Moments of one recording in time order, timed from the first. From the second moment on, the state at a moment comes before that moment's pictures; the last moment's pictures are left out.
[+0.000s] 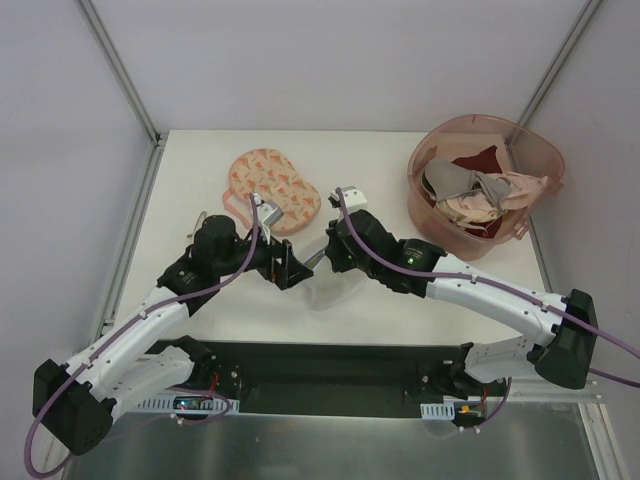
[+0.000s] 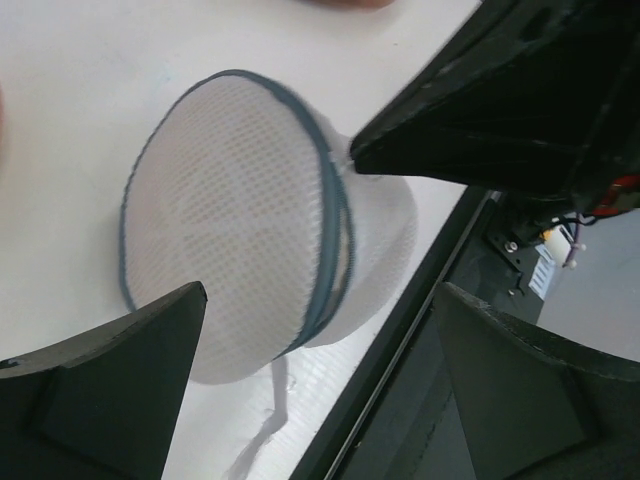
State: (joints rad) left arm -0.54 0.88 0.66 -0.17 0.52 -0.30; right arm 1.07 1.32 1.16 -0.48 0.33 0.51
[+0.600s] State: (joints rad) left arm -0.63 1.07 0.73 -0.11 0.51 -0.29; right arm 1.07 1.30 1.16 -0.47 0.30 0.53
